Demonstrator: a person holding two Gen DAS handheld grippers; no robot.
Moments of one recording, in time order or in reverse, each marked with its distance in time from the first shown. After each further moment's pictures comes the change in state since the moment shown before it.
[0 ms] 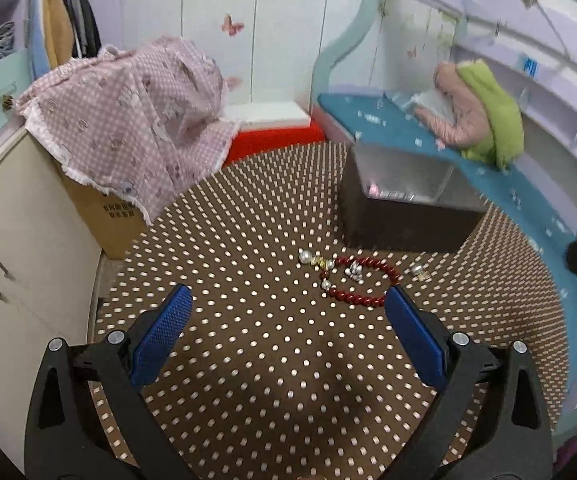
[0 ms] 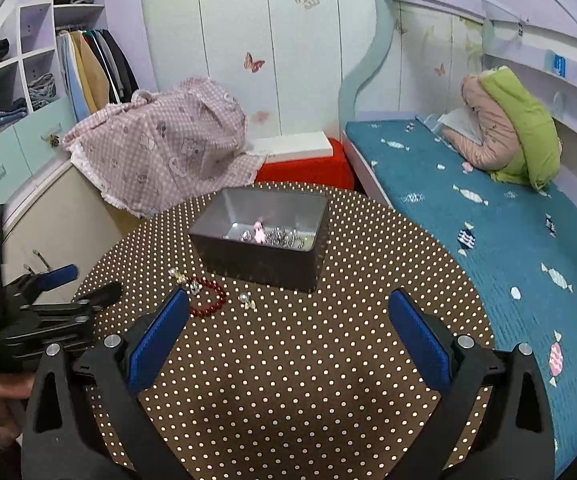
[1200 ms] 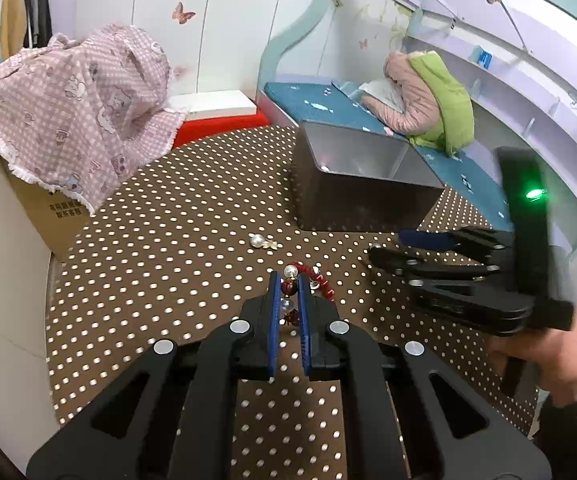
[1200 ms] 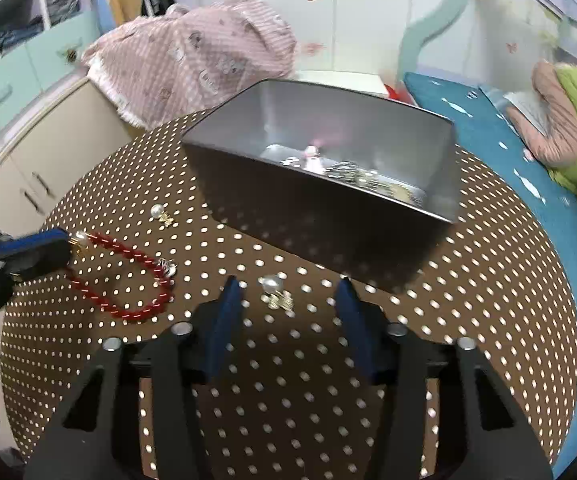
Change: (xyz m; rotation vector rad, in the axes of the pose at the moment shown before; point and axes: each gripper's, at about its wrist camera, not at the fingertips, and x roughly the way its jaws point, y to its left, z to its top) left arm -0.004 0.012 -0.012 0.032 0.004 -0.222; right arm 0.130 0.038 -0.014 -0.211 0.227 0.099
